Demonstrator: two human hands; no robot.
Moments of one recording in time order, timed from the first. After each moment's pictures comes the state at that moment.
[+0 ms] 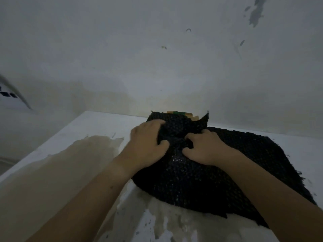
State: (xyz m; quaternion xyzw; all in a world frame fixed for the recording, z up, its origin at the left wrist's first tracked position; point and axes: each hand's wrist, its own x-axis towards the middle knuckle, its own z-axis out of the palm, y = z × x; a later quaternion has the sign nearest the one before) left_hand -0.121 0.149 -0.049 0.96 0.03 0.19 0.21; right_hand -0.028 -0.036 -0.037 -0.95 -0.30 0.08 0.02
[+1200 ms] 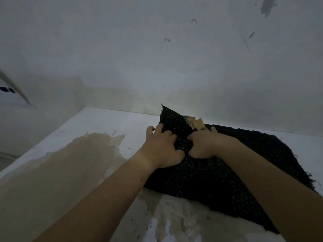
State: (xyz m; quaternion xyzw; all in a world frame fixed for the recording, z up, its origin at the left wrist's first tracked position) left_hand -0.085 0.128 -0.070 0.99 0.00 0.06 0.08; right_hand -0.011 -0.011 -0.026 -0.93 -0.29 0.21 -0.06
